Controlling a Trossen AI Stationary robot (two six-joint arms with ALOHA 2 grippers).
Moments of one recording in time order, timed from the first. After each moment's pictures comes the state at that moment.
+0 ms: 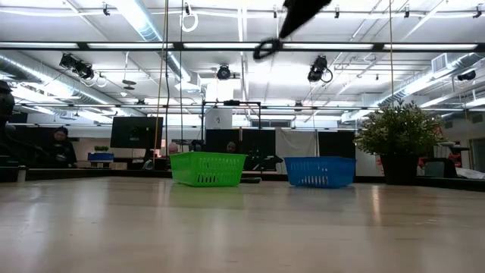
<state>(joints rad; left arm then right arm) -0.04 0.98 1.25 -0.41 -0.30 -0.04 0.10 1.66 1.68 -1.03 0.20 -0.17</state>
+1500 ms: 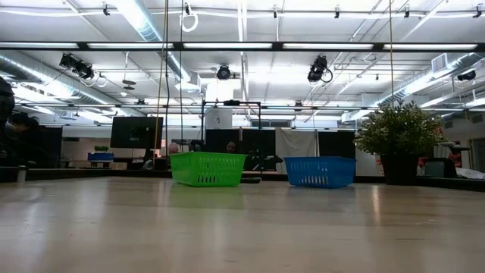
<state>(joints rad) -0.04 1.17 1.25 0.01 -0.26 -0.14 0.16 1.59 1.72 -0.15 0.61 -0.32</state>
